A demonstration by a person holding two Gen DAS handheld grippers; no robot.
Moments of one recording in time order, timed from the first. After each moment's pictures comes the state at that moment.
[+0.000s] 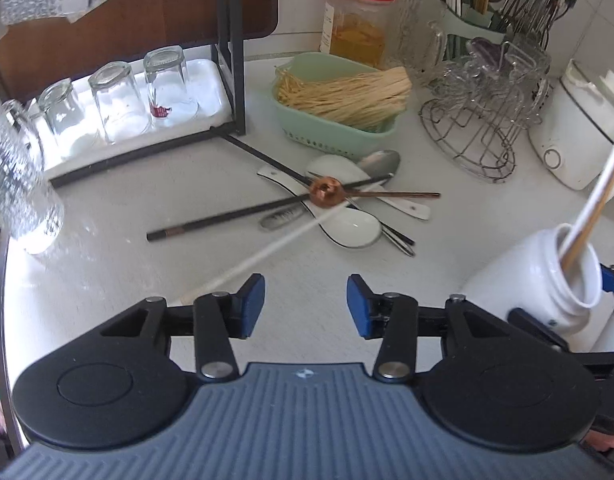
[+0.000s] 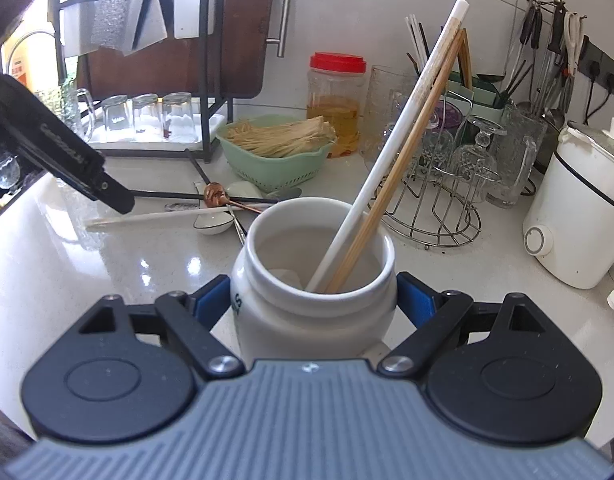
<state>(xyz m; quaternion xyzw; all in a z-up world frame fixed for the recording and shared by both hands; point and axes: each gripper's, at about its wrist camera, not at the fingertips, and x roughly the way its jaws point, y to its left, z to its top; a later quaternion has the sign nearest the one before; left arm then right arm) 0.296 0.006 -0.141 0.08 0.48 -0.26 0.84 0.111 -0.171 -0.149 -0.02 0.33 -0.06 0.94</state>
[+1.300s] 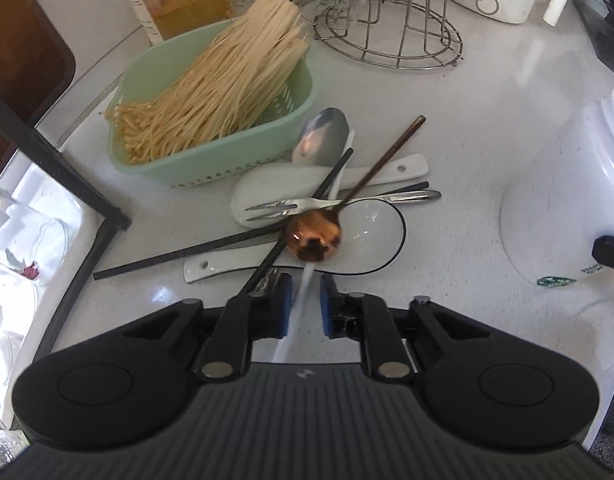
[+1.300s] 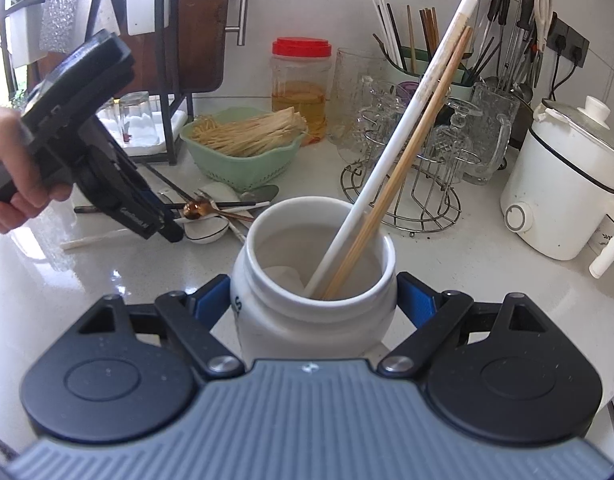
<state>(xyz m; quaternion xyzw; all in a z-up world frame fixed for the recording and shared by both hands) 0.368 -0.080 -0.202 0.32 0.44 -0.44 0.71 0.133 -0.157 -0.145 0.00 0.35 -0.13 0.93</state>
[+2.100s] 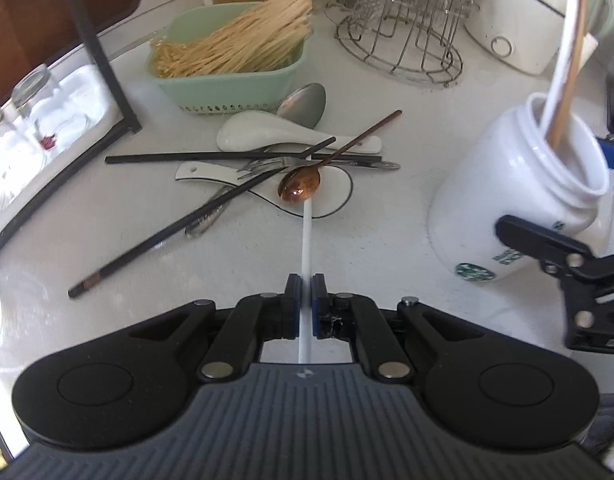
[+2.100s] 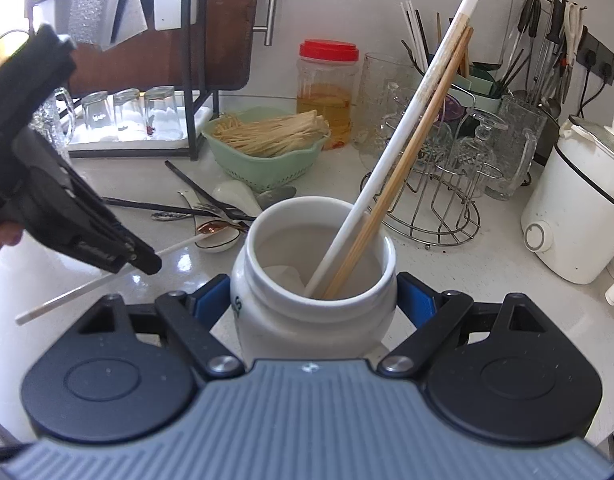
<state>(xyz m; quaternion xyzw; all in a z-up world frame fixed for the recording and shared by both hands) 0.307 -0.040 -0.176 0.21 0.49 -0.37 0.76 0.134 -0.165 -0.145 -0.01 0.35 -0.08 0.93</state>
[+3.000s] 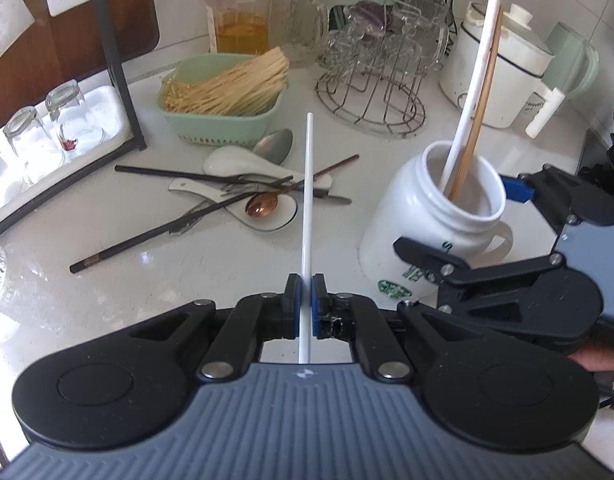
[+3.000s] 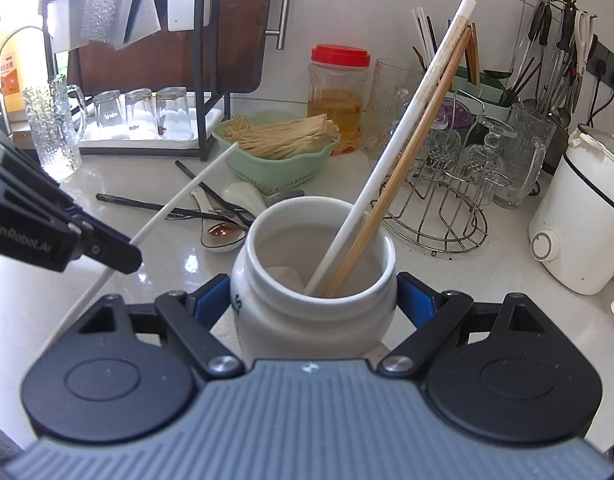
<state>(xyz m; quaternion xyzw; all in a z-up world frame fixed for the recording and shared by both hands) 0.257 -0.025 -0.130 0.14 0.45 -0.37 0.80 0.131 -0.165 -0.145 -0.02 0.34 -0.06 0.94</state>
